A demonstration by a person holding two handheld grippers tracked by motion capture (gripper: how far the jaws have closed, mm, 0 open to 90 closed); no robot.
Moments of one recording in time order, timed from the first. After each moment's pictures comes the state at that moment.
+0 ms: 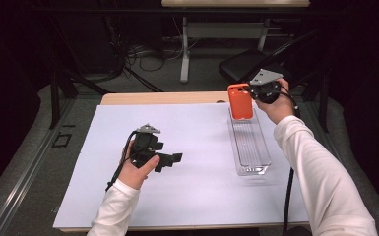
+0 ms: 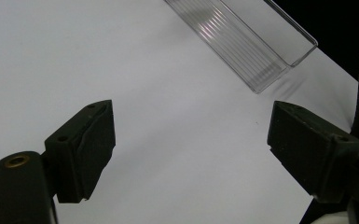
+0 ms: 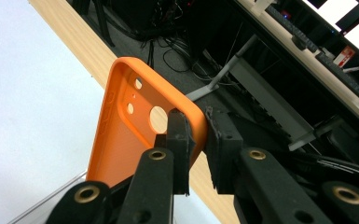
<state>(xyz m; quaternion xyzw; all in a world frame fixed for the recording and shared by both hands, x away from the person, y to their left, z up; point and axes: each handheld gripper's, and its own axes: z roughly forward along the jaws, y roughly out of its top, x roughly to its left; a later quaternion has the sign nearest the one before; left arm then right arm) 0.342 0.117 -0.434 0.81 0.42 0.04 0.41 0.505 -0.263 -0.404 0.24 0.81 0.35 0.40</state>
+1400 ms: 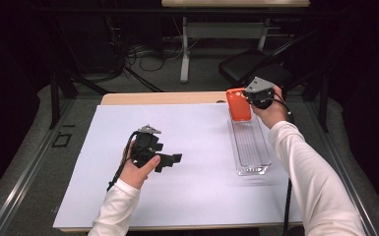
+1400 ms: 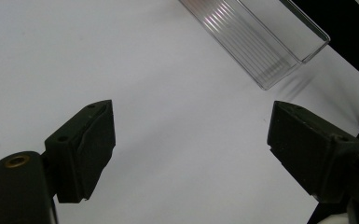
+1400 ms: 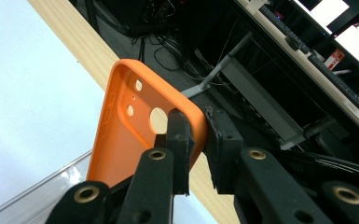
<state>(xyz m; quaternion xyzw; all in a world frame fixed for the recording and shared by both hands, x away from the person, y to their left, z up) 0.346 0.117 -0.442 0.81 0.43 0.03 0.40 0.518 -0.260 -0.441 0.24 0.80 0.34 0.43</state>
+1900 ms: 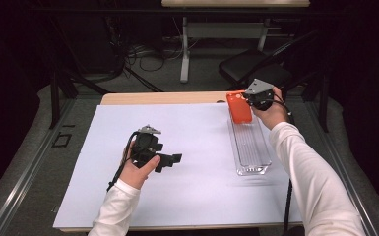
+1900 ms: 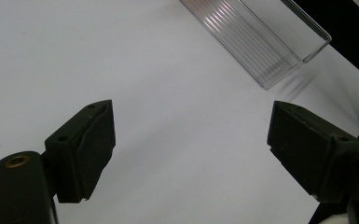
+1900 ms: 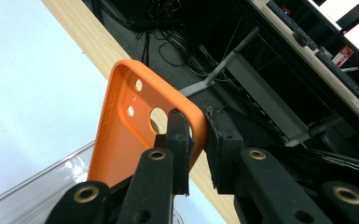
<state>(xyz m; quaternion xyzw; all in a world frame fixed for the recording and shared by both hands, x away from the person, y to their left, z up) 0.346 0.117 -0.442 0.81 0.43 0.03 0.40 0.519 -0.262 -0.447 0.23 0.81 0.33 0.42</state>
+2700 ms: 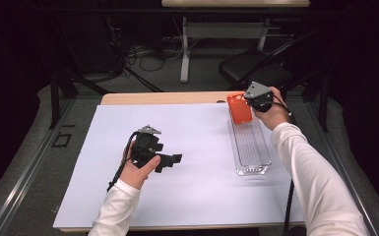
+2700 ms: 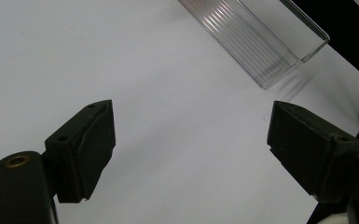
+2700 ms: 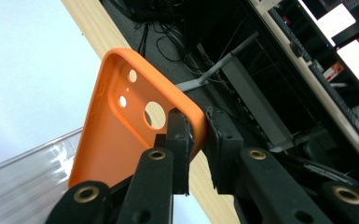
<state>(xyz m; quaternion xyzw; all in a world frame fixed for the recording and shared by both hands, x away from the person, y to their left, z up) 0.345 0.116 -0.442 0.81 0.43 0.03 0.40 0.516 -0.261 -0.448 0.19 0.83 0.30 0.44</state>
